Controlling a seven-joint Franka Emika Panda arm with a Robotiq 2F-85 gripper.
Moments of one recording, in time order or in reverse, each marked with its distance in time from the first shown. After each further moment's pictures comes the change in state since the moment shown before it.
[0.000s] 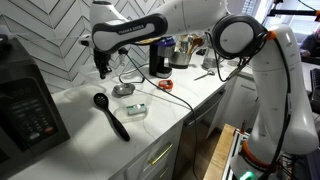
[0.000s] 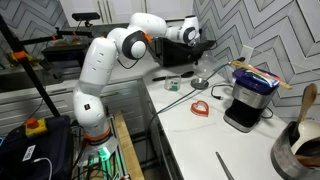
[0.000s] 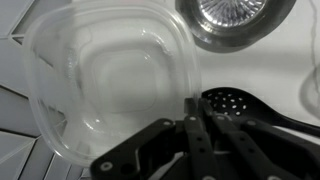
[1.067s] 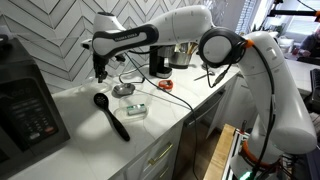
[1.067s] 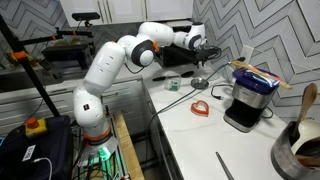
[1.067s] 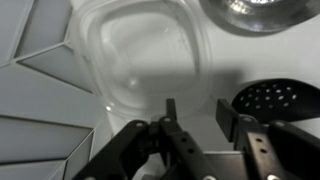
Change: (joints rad) arm -0.034 0.145 0.012 0.139 0.081 0.069 0.075
